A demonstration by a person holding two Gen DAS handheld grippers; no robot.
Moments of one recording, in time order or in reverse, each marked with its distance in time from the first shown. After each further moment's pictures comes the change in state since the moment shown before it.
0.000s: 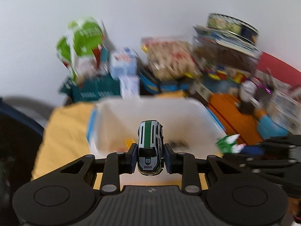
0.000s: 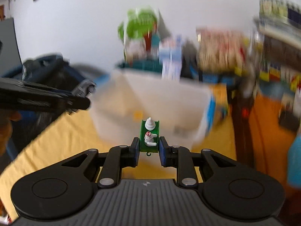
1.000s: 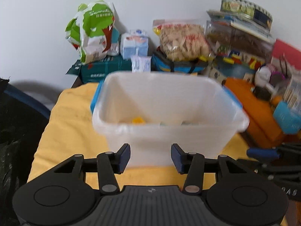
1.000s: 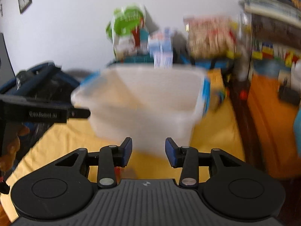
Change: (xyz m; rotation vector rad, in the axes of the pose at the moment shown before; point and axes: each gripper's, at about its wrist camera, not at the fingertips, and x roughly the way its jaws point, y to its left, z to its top) left arm 0.018 -0.006 -0.063 -0.008 0.118 0.066; right arm 0.019 -0.009 -0.061 0.143 0.106 0.011
